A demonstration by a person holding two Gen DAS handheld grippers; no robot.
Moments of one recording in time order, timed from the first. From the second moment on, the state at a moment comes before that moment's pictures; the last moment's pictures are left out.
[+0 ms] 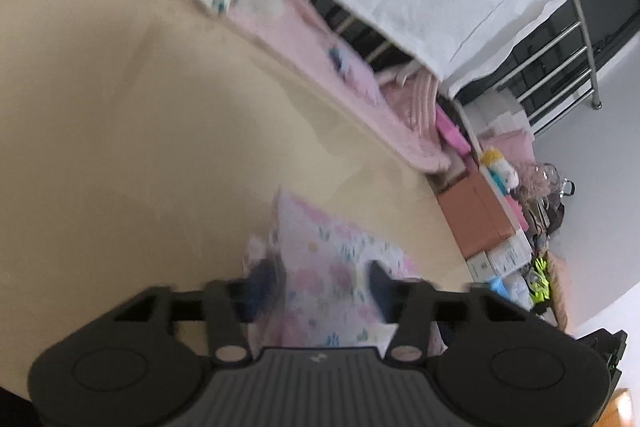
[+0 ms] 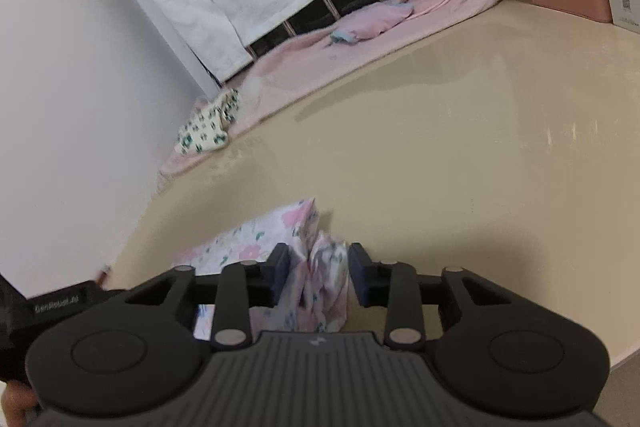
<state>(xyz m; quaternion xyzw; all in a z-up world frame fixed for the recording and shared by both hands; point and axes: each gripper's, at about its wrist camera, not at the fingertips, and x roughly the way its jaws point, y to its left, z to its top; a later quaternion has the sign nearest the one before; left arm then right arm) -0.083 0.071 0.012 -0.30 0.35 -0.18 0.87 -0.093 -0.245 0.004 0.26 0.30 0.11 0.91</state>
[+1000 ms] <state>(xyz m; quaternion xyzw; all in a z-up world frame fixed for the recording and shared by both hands) -0.030 0.100 0.014 -0.34 0.38 -0.23 0.83 -0.036 -0.220 0.008 0.30 0.36 0.23 0.85</state>
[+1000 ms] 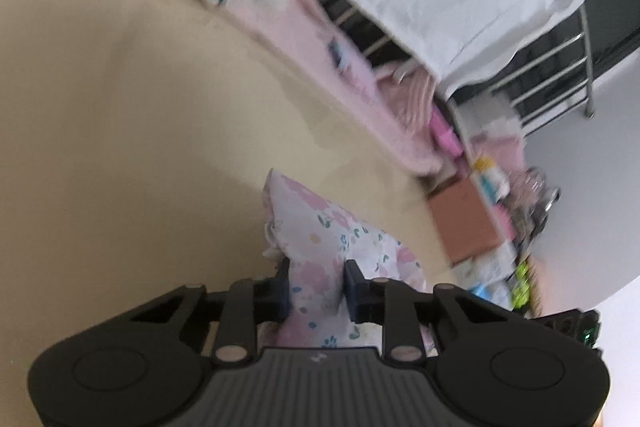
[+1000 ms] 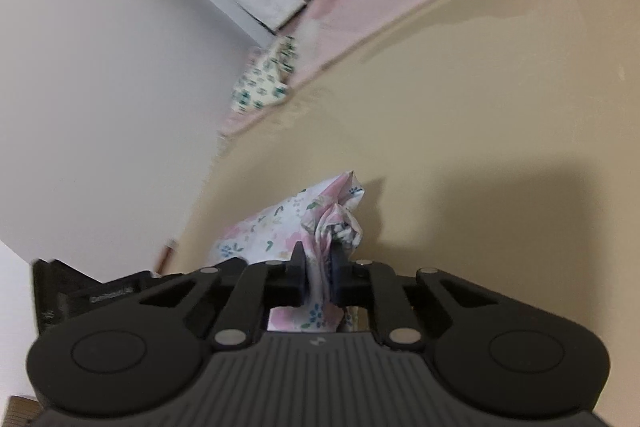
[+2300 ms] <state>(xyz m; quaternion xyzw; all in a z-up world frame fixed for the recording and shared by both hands) 0.381 0.239 0.058 -0.17 0.31 -0.11 0.93 0.411 -0.015 0.034 0.20 0.33 0.24 0.89</state>
